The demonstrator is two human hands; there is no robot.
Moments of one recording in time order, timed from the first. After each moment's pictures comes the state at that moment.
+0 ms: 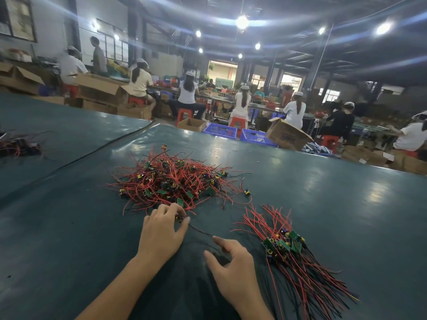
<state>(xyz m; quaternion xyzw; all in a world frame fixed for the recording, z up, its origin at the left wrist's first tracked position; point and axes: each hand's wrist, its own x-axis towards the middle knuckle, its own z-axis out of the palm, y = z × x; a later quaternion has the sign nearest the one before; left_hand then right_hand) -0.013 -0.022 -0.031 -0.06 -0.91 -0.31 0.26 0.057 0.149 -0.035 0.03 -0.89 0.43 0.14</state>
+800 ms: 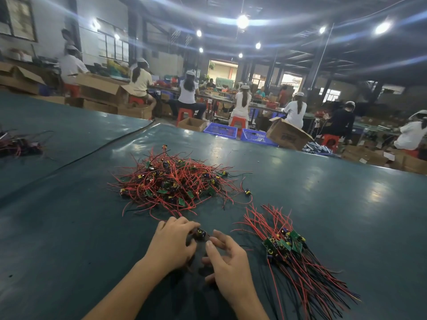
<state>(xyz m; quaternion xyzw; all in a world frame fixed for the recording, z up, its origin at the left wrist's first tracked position) -0.009 -0.012 -0.034 -0.15 -0.96 -0.19 0.11 0.060 0.133 -0.023 -0.03 -0.75 0.66 0.05</state>
